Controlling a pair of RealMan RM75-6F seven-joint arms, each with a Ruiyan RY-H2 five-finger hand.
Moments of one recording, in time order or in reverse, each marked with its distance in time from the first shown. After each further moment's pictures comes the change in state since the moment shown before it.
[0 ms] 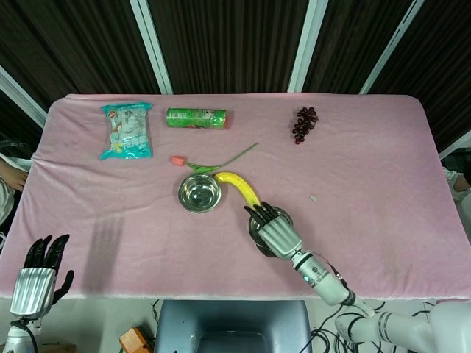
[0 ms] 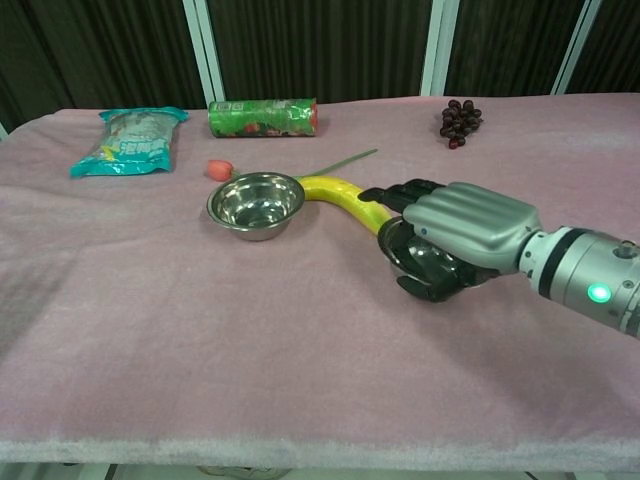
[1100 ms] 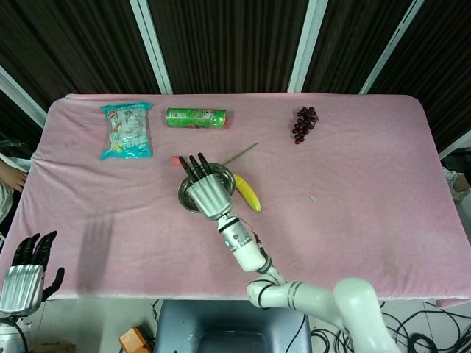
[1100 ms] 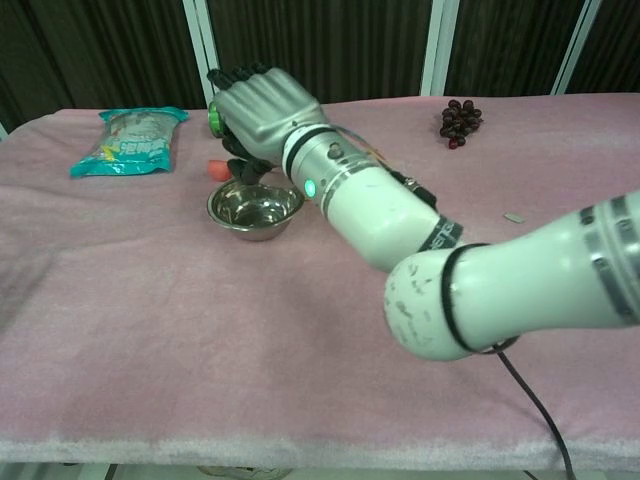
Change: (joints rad) left arm 0.021 0.040 -0.055 -0.010 -0.028 -0.042 -0.081; right arm 0.515 -0.470 0.359 0.452 0.290 0.027 -0.381
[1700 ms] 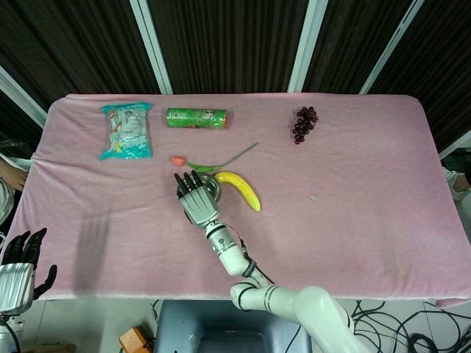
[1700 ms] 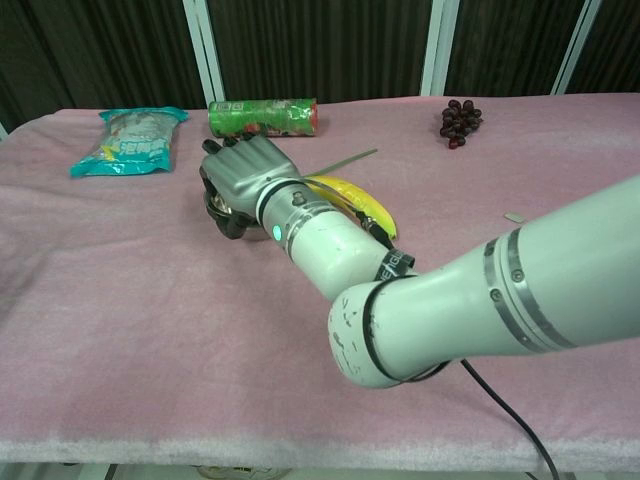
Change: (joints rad) left arm 0.004 0.020 -0.022 -0.004 -0.006 -0.007 -0.037; right arm 0.192 -0.110 -0.167 0.229 0.310 -0.072 0.146
